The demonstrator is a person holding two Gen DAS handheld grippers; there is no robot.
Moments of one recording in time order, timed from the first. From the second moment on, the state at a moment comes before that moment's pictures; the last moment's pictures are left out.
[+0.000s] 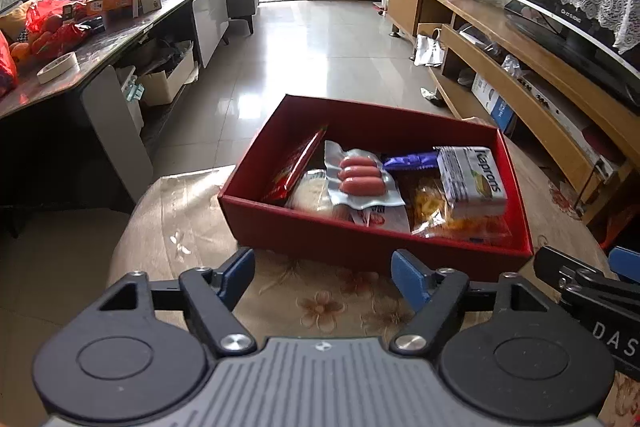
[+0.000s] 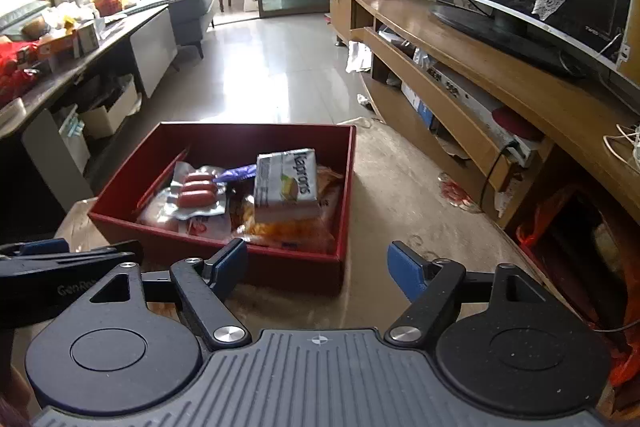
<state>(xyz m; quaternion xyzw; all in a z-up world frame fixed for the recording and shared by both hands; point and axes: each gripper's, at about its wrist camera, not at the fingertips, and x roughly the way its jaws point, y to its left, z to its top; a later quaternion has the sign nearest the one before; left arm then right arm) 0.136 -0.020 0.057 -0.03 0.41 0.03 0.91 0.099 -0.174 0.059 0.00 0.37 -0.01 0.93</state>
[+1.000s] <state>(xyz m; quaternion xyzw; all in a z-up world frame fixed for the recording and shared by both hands) 0.067 -0.038 0.044 0.01 0.41 0.01 0.91 0.037 -0.190 0.044 0.01 0.40 -0.01 0.92</state>
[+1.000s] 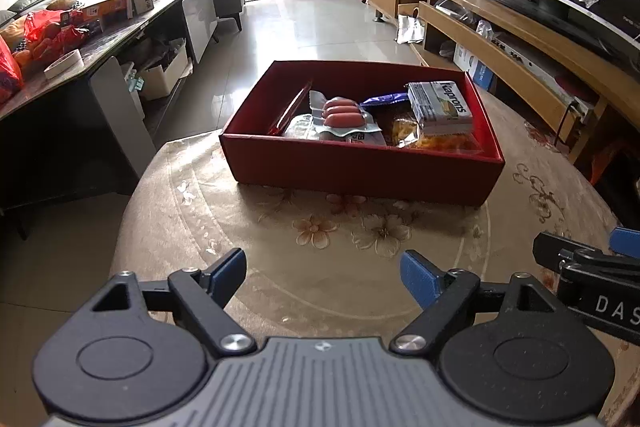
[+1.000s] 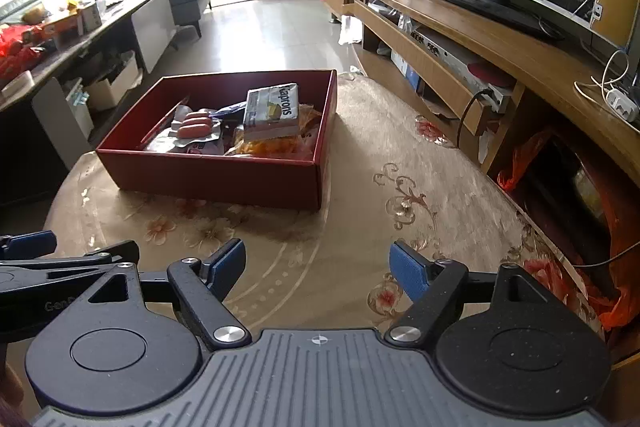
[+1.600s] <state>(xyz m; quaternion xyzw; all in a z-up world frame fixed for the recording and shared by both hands) 0.041 -0.036 0.039 0.00 0.42 0.00 0.91 0.013 -0.189 0.038 0.00 0.40 0.00 0.92</state>
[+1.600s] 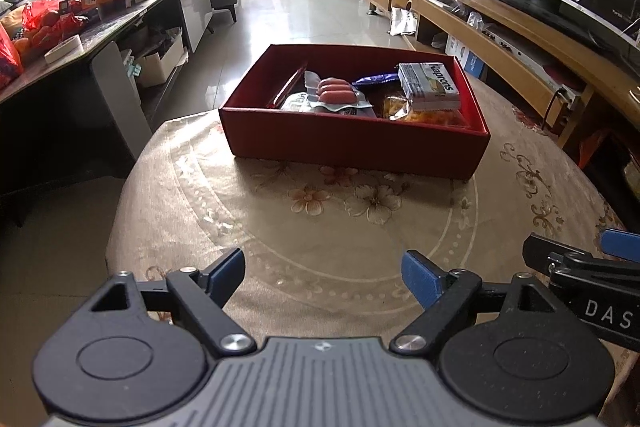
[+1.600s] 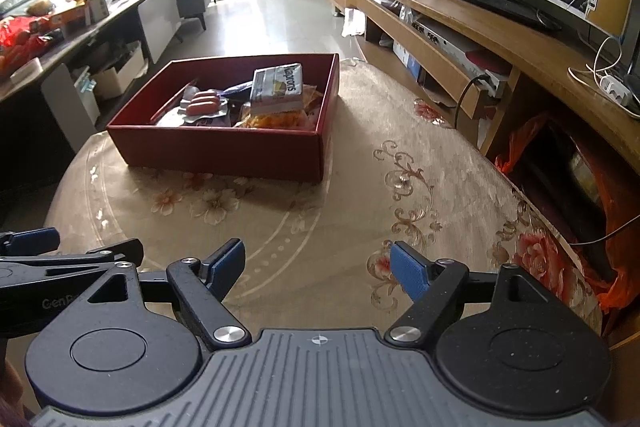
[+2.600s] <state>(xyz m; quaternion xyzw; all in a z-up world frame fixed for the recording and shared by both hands) 0.022 -0.023 0.050 -0.04 0.39 -0.01 0.92 0.002 -0.187 0.034 0.01 0.40 0.00 0.92</state>
